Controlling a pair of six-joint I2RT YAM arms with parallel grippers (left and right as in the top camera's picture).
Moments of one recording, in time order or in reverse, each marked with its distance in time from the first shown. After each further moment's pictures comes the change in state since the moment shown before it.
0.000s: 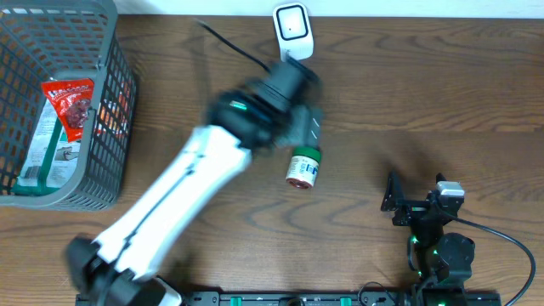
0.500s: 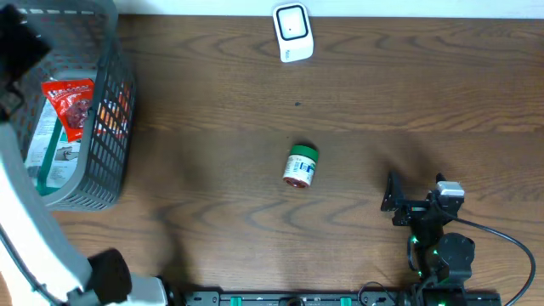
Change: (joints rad) left arm 1.018 -0.013 0.555 -0.240 -0.074 0.100; right arm 0.000 0.000 0.000 0.000 0.000 0.000
